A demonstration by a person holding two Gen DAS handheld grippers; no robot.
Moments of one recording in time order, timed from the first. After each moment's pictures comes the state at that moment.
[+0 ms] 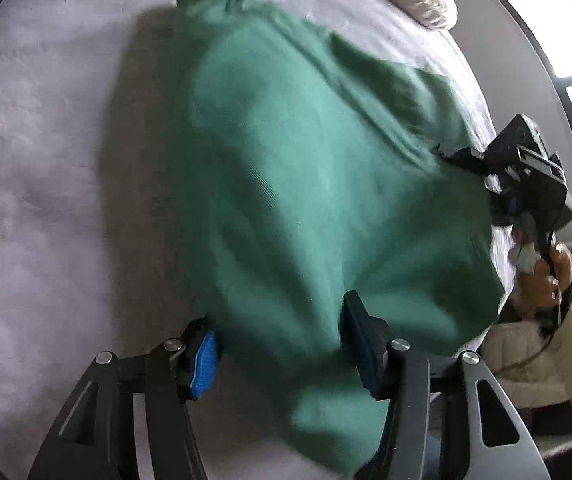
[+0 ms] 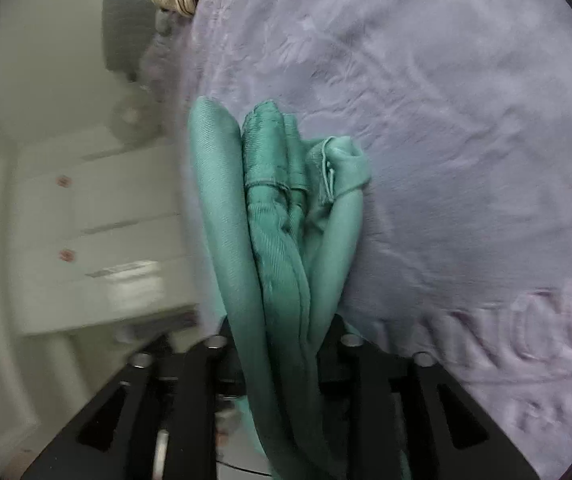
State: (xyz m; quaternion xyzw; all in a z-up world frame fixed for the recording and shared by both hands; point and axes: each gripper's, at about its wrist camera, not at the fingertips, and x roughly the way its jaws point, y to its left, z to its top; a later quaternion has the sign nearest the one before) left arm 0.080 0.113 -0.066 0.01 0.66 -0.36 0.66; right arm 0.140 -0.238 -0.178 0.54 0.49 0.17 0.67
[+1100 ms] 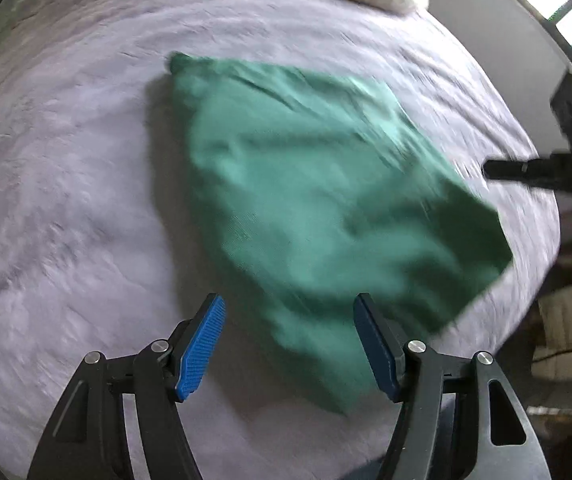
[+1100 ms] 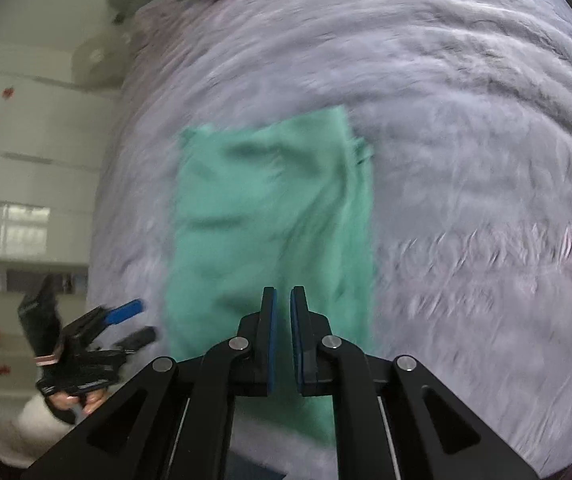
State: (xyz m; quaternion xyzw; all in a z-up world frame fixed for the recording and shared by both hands) left arm 0.017 0.096 -0.025 0.14 0.60 -0.33 0.71; right arm 0.088 -0.205 -0.092 0.34 0.54 0.10 0.77
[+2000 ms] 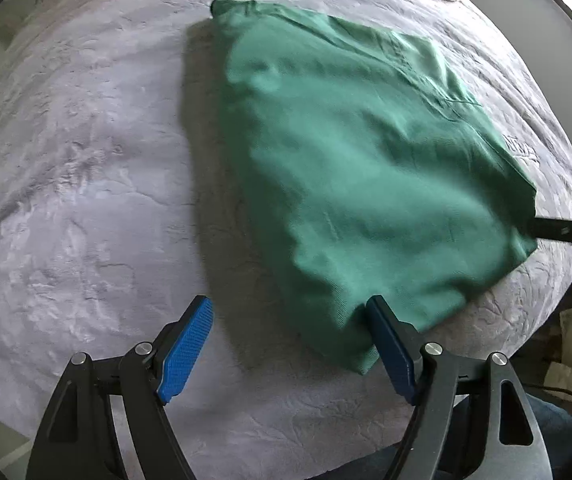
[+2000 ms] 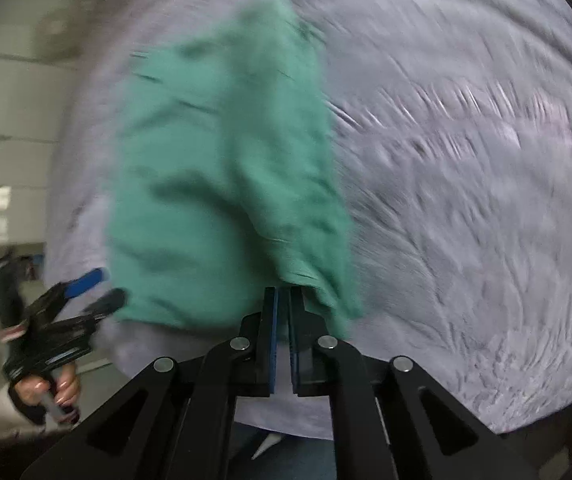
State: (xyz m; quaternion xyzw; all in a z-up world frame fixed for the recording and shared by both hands) left arm -0.008 0.106 -0.058 0.13 0.63 -0.24 0.73; right arm 0.006 -0.177 -0.122 0.29 0.60 0.05 0.75
